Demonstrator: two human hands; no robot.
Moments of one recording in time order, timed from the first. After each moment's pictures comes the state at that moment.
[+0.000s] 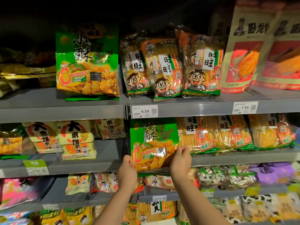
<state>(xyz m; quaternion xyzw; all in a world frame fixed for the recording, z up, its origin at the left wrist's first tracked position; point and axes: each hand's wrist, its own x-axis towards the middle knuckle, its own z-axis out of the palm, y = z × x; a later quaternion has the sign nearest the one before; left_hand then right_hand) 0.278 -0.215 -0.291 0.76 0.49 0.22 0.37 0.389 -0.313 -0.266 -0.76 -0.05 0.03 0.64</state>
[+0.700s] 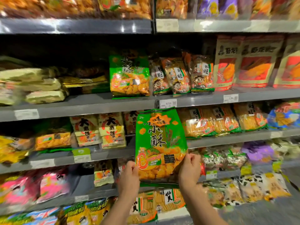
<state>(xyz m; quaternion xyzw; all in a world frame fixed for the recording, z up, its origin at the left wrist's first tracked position) 0.051 -0.241 -0.246 0.79 0.39 0.25 0.40 0.172 -0.353 -0.240 -0.74 0.02 -0.04 0.67</state>
